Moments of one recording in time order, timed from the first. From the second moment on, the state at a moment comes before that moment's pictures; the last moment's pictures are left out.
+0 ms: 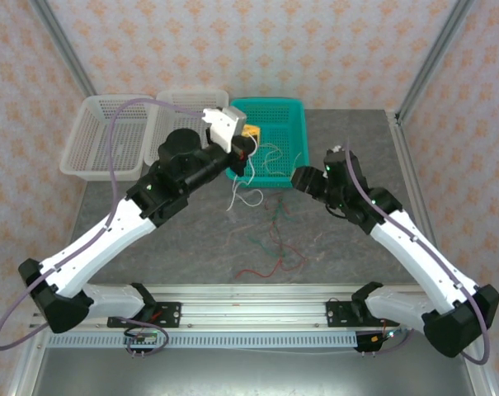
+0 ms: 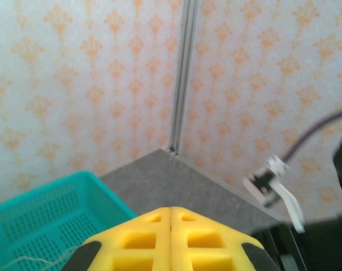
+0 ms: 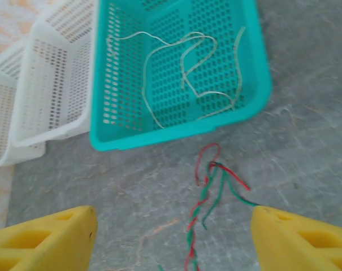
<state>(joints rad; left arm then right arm) -0.72 1.28 1.38 -0.14 0.00 -0.07 0.52 1.06 1.05 -0.66 0.05 0.79</state>
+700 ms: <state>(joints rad) -0.50 1.93 1.99 -0.16 0.00 0.06 0.50 0.77 0.84 -0.66 0.13 0.95</state>
